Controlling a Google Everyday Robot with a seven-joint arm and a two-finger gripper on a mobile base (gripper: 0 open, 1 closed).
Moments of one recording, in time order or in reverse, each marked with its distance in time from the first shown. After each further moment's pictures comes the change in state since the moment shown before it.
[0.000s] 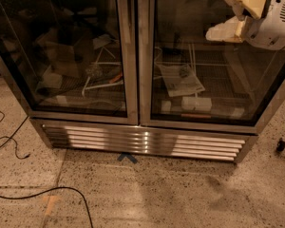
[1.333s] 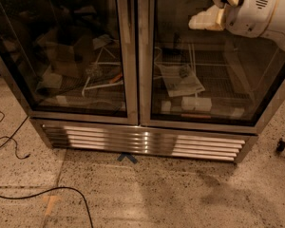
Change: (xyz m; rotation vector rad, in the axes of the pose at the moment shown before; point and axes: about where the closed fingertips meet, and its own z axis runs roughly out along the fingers) arm 0.015 -0.007 0.042 0.051 -0.010 -0.025
